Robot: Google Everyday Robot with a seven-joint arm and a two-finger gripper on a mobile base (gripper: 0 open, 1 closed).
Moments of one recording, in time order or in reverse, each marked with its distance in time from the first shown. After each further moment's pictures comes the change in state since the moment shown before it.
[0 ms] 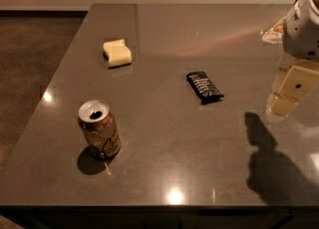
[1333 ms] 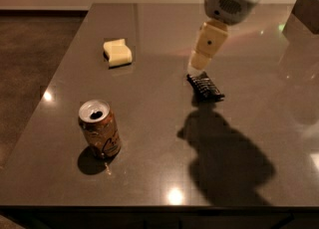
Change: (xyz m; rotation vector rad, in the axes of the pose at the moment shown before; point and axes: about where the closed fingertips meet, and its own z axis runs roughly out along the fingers) arm -0.120 -0.073 0.032 0.035 -0.090 0.106
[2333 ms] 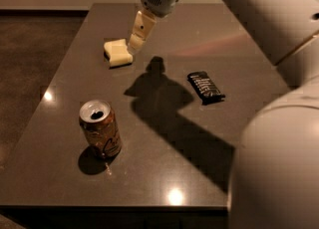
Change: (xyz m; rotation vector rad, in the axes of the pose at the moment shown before) arm -0.131 -0.055 0.101 -0.083 -0.056 0.135
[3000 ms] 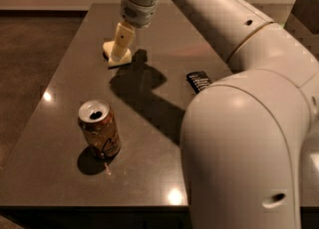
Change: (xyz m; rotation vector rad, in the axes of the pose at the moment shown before) arm -0.042 -0.006 0.072 -0.039 0.032 -0.006
